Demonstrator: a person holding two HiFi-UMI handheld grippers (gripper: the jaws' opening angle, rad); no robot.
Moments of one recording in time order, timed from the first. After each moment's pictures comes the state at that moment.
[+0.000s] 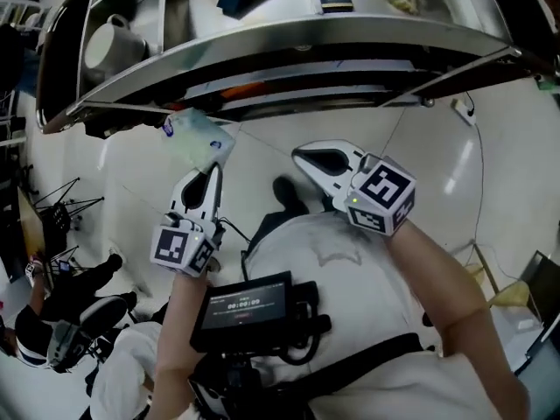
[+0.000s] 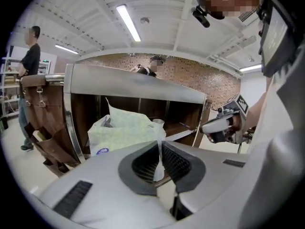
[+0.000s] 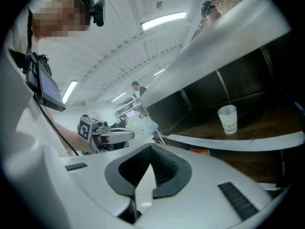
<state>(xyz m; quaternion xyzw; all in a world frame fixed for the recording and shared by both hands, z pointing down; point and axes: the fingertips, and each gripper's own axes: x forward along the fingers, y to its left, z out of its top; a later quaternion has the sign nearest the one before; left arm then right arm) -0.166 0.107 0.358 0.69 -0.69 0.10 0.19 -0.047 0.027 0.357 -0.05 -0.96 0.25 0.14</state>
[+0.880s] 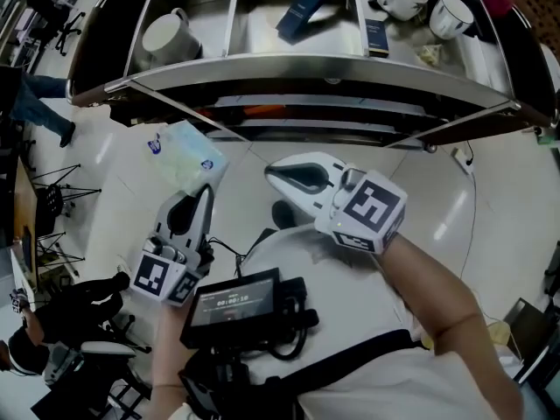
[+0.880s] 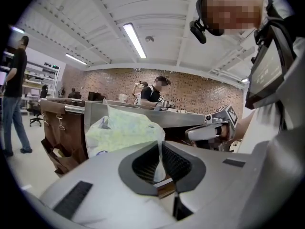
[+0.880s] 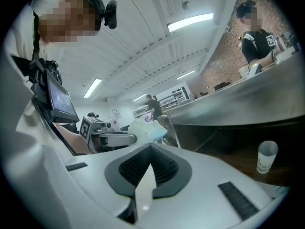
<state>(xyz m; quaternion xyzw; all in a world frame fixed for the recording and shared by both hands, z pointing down) -0.182 0.154 0.257 0.67 -0.73 0.04 0.14 -0.112 0.077 0.257 -0.17 -0.97 0.17 0.08</state>
